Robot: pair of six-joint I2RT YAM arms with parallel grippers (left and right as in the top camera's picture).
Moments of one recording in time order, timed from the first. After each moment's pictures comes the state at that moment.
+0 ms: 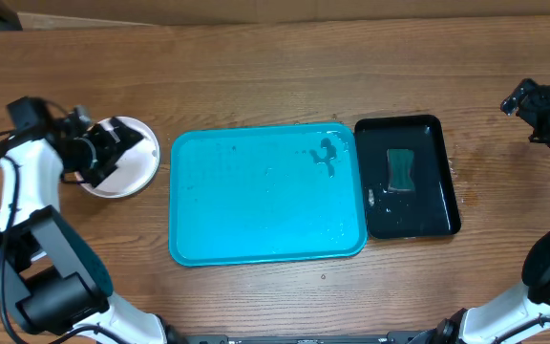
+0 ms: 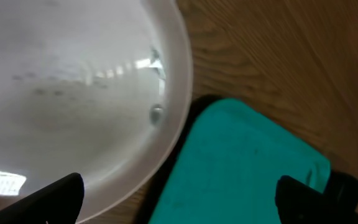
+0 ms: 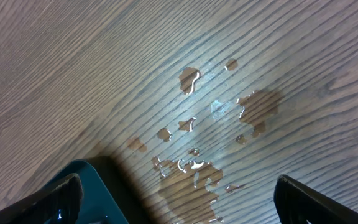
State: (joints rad) left arm 0.47 1.84 1.33 -0.79 0.54 -0.22; right arm -0.46 1.85 1.58 -0.88 -0.20 0.23
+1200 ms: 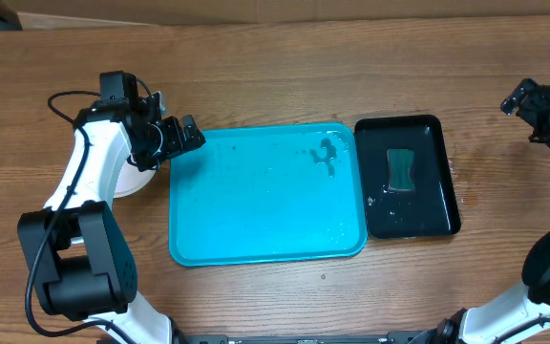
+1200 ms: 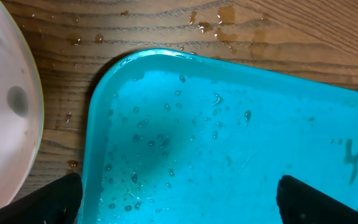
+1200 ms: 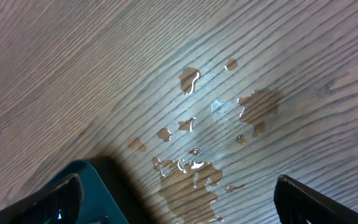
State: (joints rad) left arm 0.13 1.84 1.33 -0.79 0.34 -0.20; right arm -0.46 1.85 1.58 -0.88 -0.20 0.23
